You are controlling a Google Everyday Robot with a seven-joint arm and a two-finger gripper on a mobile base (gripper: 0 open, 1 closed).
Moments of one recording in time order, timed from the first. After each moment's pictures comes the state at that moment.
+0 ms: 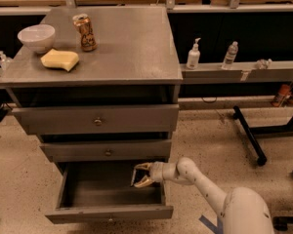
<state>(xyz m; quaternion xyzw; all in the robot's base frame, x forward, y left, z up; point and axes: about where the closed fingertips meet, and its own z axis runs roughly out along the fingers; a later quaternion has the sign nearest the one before) 0.656 0.025 0.250 -0.60 0.58 0.27 0.48</state>
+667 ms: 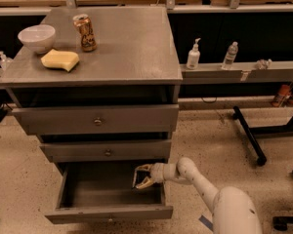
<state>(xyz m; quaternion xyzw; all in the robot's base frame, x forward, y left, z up) 0.662 0.021 0.223 -0.62 0.57 0.27 0.47</state>
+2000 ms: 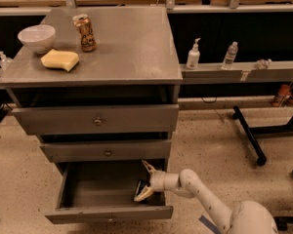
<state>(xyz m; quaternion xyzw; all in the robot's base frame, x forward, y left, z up) 0.620 0.034 0.241 -0.54 0.59 0.33 0.51</state>
